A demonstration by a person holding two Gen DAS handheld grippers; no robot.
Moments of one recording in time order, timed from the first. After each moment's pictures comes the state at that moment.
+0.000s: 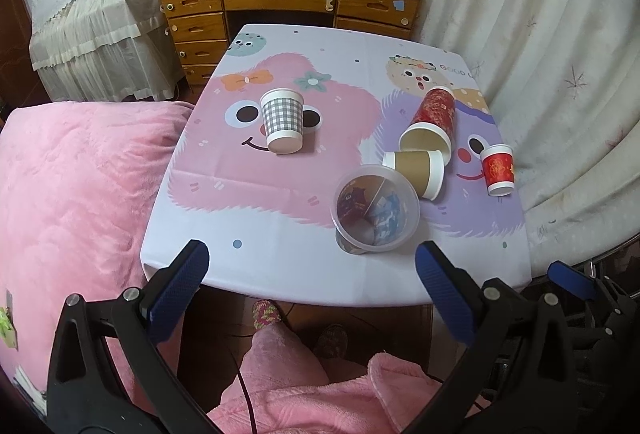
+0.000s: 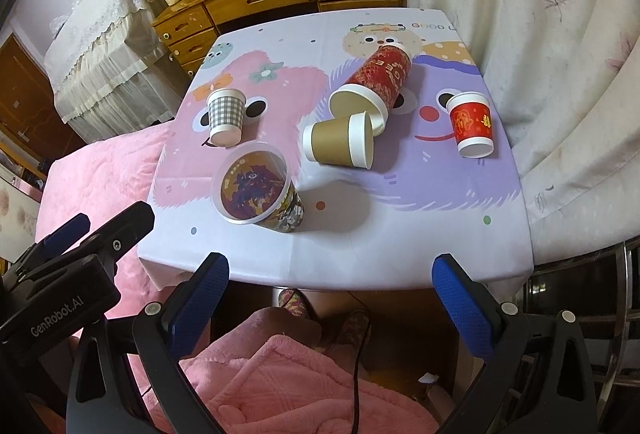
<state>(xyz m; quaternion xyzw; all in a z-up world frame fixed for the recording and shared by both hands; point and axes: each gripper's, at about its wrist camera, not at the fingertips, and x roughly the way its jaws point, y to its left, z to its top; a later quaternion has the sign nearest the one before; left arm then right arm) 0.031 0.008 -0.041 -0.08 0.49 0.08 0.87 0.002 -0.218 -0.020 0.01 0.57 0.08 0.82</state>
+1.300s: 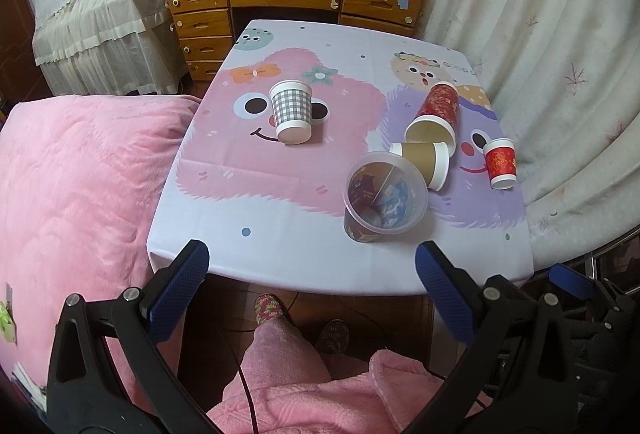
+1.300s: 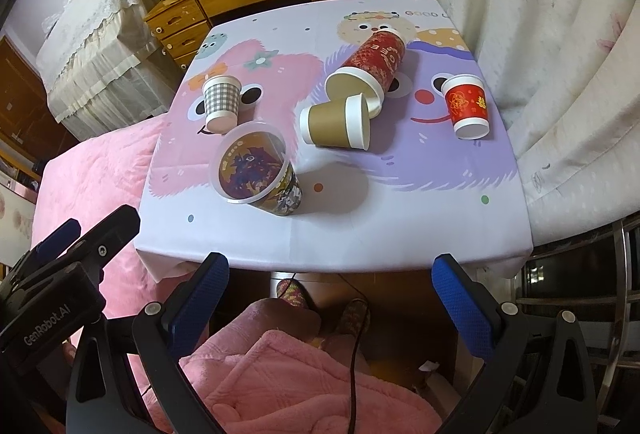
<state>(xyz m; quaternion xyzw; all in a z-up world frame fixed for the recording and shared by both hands) 0.009 0.014 -0.041 -0.09 0.49 0.08 0.86 -0.005 -0.224 -0.028 0.01 0.58 0.07 0.81</state>
